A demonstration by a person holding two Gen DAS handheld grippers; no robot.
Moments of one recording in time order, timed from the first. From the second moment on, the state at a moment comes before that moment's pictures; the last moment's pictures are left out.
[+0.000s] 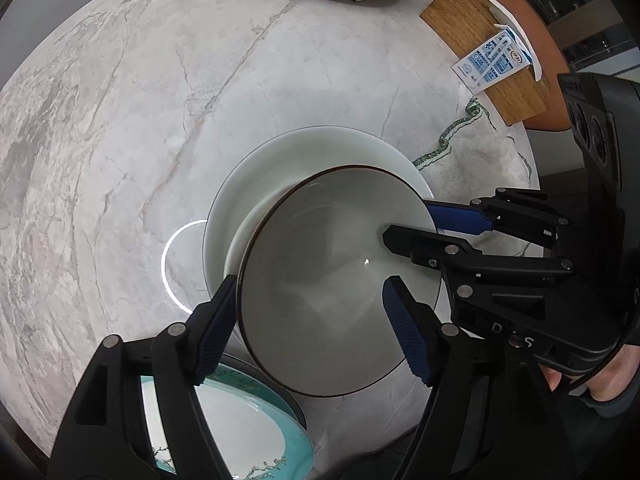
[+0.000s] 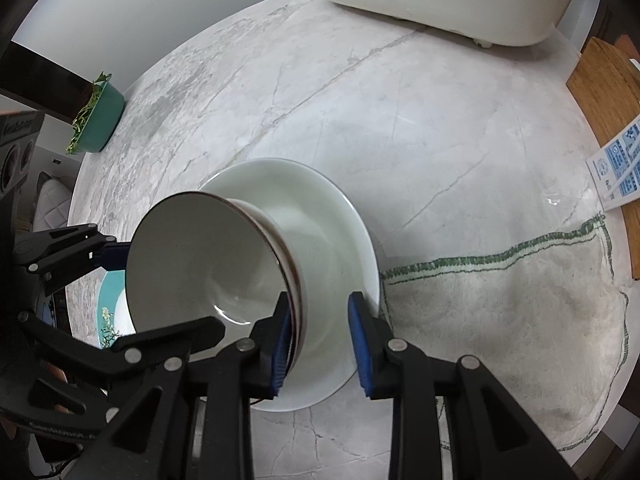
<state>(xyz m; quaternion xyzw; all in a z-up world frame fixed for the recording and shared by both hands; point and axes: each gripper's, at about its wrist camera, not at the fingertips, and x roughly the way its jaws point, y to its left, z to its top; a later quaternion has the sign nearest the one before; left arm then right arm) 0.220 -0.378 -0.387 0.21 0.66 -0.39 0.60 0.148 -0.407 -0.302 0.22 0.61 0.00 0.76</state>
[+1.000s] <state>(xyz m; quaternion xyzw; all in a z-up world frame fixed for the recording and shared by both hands) 0.265 -0.266 -0.348 0.17 0.66 -0.34 0.64 0.103 -0.460 -0.244 0.24 0.52 0.09 0.81</state>
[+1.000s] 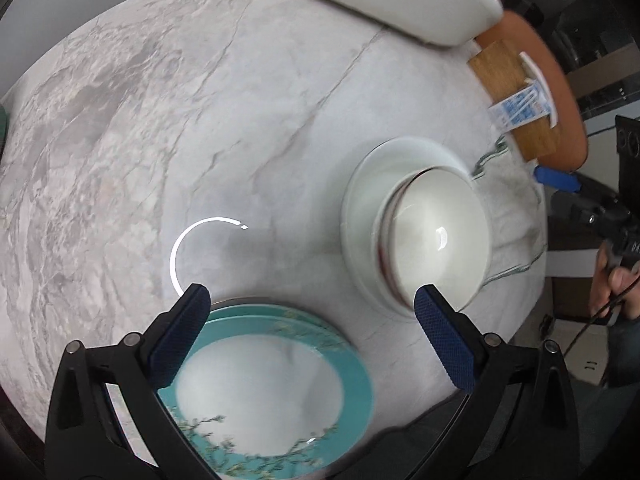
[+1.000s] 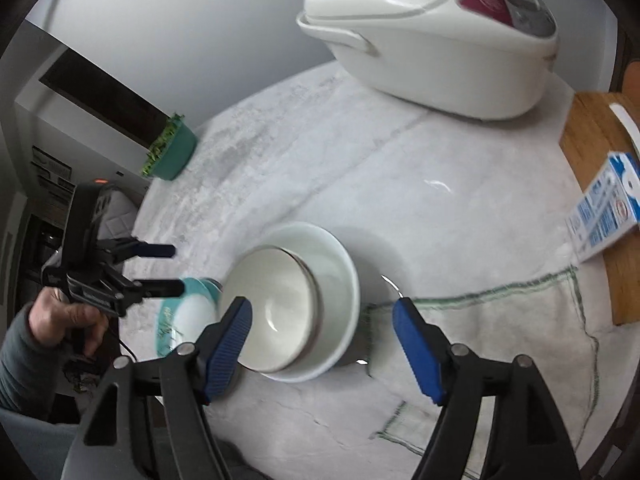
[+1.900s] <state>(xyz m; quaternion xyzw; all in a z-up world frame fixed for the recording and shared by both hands) 0.277 -0.265 -0.412 0.14 0.70 -0.35 0.61 0.103 -0.457 -0.315 0.28 0.56 0.09 0.77</state>
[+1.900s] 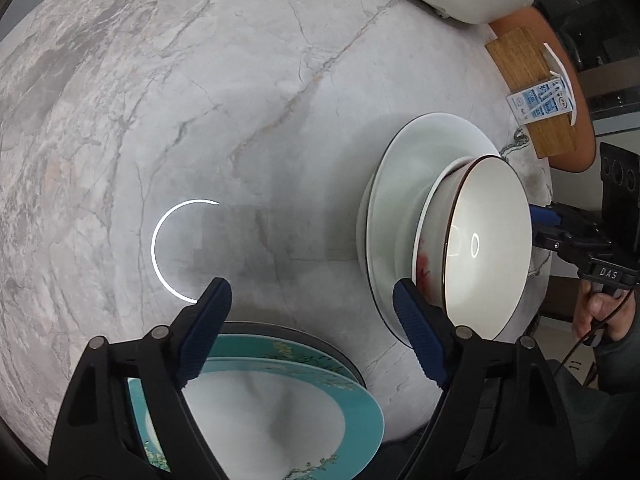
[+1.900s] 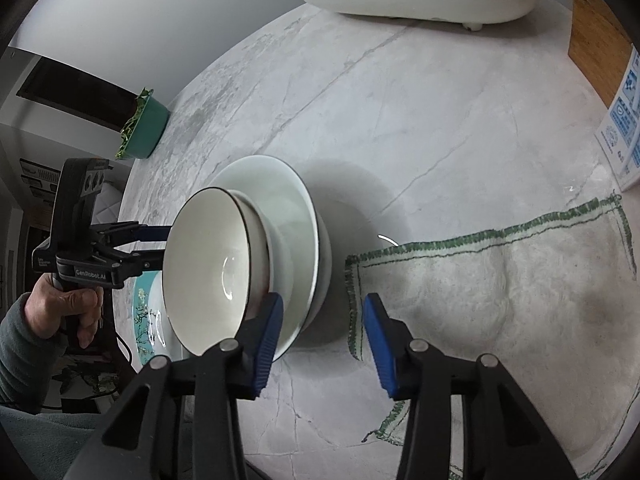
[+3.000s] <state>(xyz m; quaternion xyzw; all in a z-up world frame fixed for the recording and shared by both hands) 0.279 -0.300 -0.450 0.14 0.70 -0.36 0.60 0.098 -0.462 -0.334 0.36 0.53 0.08 0.76</state>
